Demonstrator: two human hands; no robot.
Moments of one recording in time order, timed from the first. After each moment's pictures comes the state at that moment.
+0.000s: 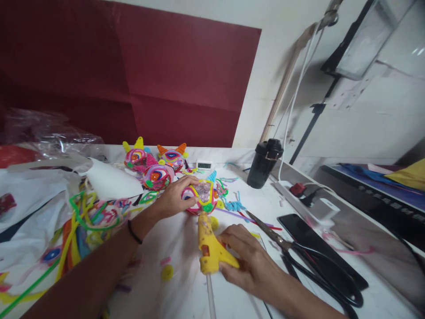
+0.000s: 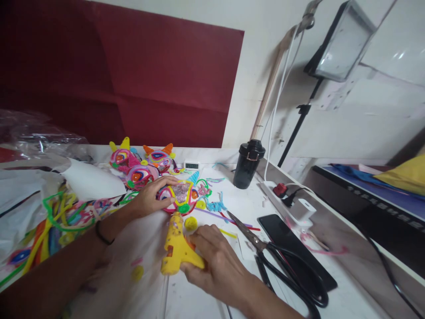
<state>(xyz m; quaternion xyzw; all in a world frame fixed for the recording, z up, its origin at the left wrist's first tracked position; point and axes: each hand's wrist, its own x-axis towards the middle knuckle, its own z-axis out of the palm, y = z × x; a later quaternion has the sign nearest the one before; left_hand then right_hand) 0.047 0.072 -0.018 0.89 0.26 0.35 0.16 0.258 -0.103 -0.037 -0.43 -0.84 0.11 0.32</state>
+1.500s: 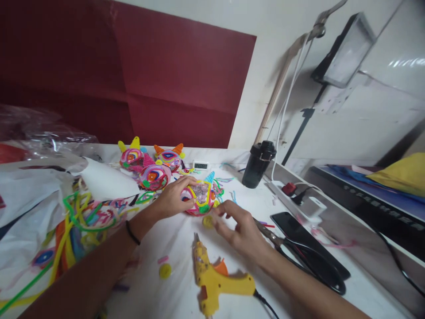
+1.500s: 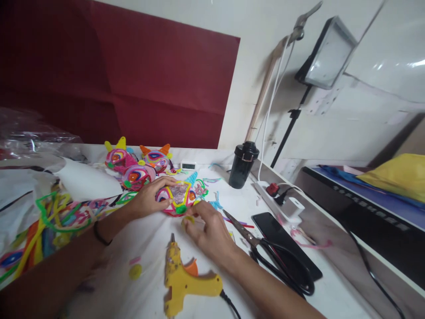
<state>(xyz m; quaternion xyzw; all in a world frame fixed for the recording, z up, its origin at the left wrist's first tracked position) 0.050 0.069 -0.018 0.89 0.25 0.36 0.14 0.252 -0.068 -0.024 -0.51 -0.72 0.13 0.45</state>
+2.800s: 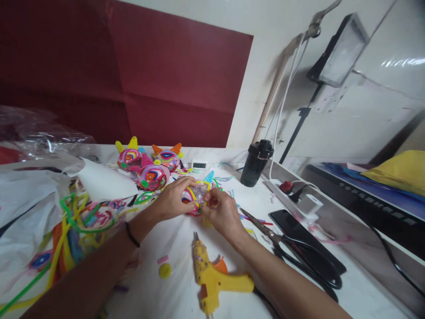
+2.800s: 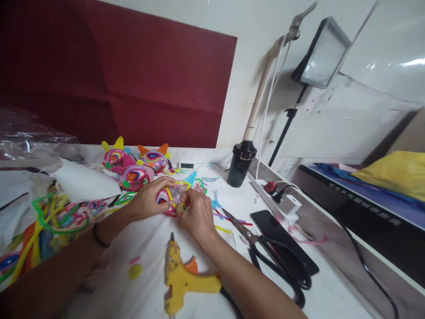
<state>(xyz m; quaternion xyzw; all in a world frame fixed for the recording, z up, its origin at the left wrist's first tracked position) 0.053 0.065 -0.019 0.89 0.25 0.35 0.12 0.220 -0.022 -0.029 -0.61 -0.64 0.06 0.46</state>
